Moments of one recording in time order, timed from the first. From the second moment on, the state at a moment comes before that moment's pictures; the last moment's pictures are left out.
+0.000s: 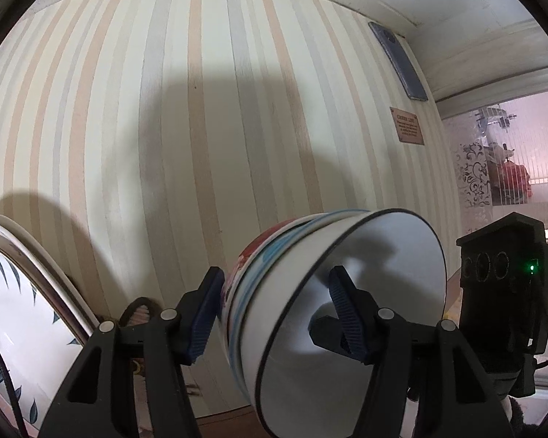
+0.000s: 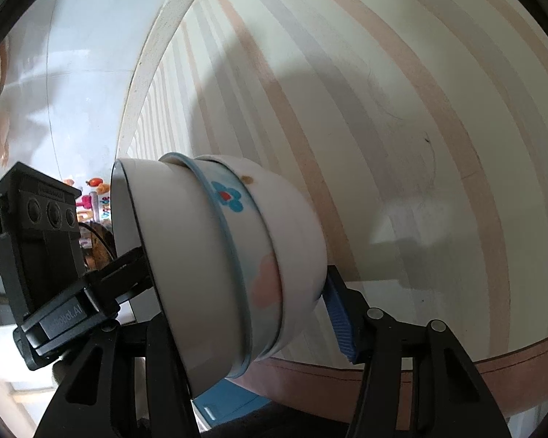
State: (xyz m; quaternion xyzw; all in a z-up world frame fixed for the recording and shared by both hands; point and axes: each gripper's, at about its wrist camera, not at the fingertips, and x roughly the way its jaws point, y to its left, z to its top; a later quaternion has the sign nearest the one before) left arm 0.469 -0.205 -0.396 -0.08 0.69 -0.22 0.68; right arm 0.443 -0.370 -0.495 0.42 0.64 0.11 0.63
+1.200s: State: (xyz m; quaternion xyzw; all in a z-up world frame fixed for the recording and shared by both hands) left arm 0.447 0.020 -0.350 -0.22 0.64 -0.06 0.74; right arm 0.504 -0.162 -0.450 0.27 0.69 0.29 0.60
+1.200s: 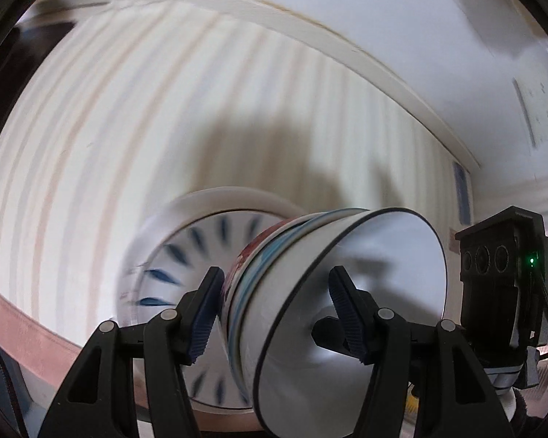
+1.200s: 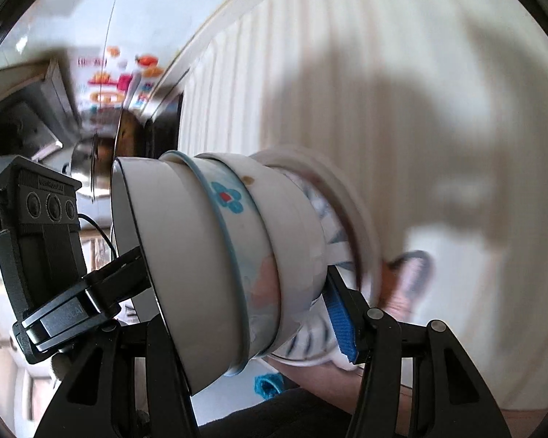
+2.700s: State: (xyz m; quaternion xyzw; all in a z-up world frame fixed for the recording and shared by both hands) left arm 0.407 0.043 -0.306 -0.11 0.61 0.00 0.79; right arm 0.486 -0.115 -0.383 0.14 0.67 0.24 0.69
